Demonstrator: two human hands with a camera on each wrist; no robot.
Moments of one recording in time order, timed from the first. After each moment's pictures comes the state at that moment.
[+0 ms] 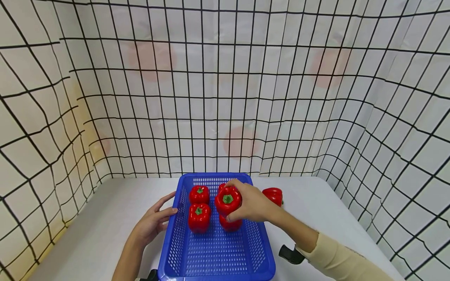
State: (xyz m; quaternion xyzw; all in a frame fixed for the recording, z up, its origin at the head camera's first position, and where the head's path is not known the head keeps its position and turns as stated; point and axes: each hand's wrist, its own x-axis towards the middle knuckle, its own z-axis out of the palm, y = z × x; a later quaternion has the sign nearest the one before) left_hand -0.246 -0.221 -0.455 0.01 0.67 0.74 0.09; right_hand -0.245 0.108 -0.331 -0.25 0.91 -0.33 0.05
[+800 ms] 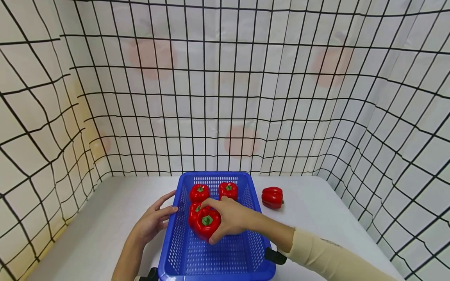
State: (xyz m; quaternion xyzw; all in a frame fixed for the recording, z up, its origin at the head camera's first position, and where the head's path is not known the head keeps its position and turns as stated) left_hand -0.245 -0.220 -0.456 0.01 0.67 0.74 0.09; right_hand -0.231 0.061 -0.341 -0.31 0.91 -0.22 0.16
